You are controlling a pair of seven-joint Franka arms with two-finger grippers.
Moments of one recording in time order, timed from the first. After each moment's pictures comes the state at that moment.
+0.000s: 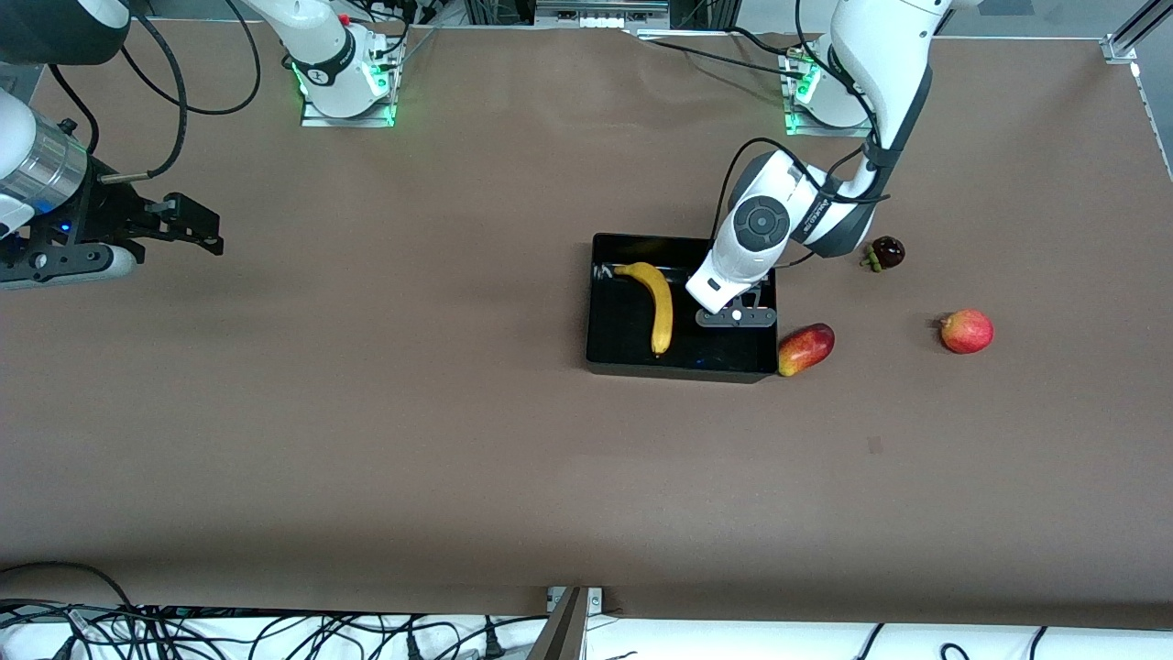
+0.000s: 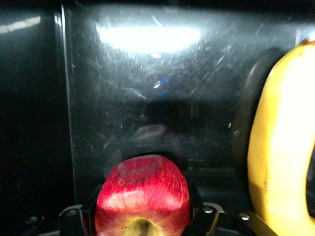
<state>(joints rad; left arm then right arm) -0.45 0.43 -0.08 -2.10 -0.01 2.41 -0.55 0.10 0.10 -0.01 -1.54 0.02 1.60 -0.02</state>
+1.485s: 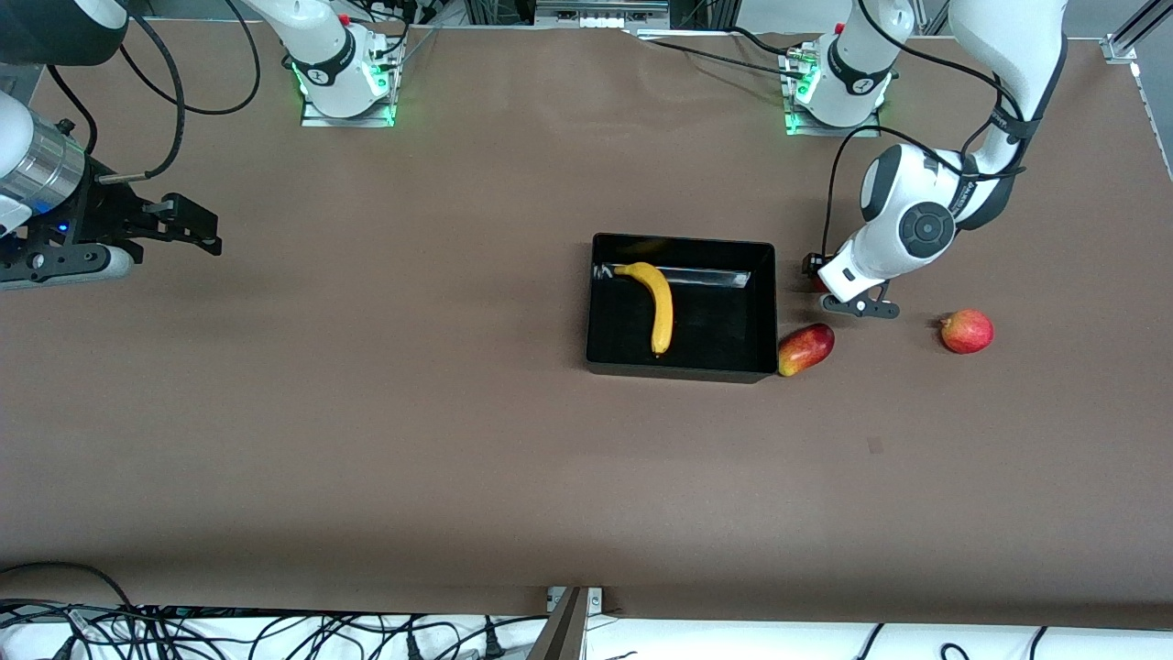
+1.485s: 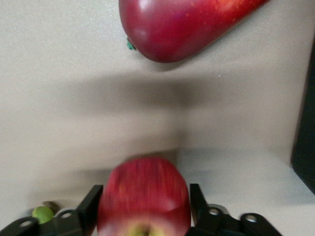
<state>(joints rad) -0.07 0.26 -0.09 -2.41 0.01 2.44 -0.05 0.10 0.10 -0.01 -1.54 0.02 1.60 -0.02</state>
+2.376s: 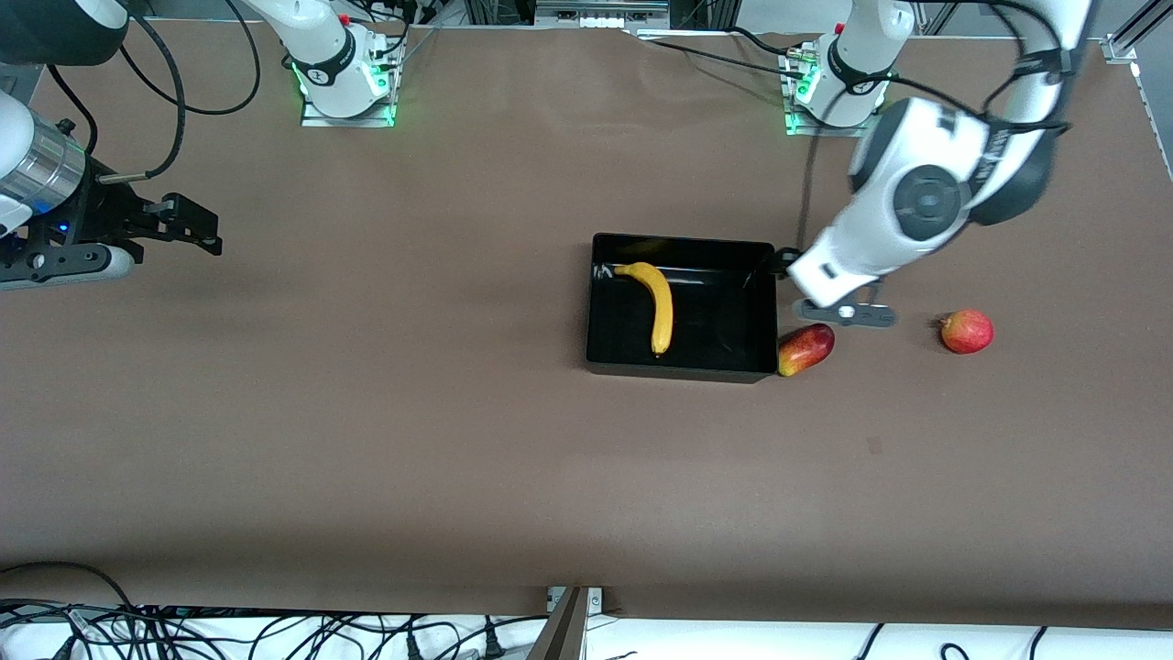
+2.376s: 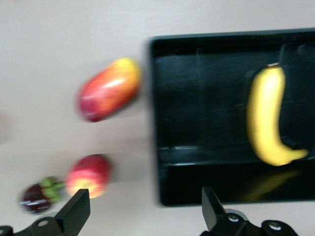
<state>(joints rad) -0.12 0.27 -0.31 -1.88 0.00 1.94 -0.36 0.10 0.10 -0.01 -1.54 0.02 1.60 -0.02</state>
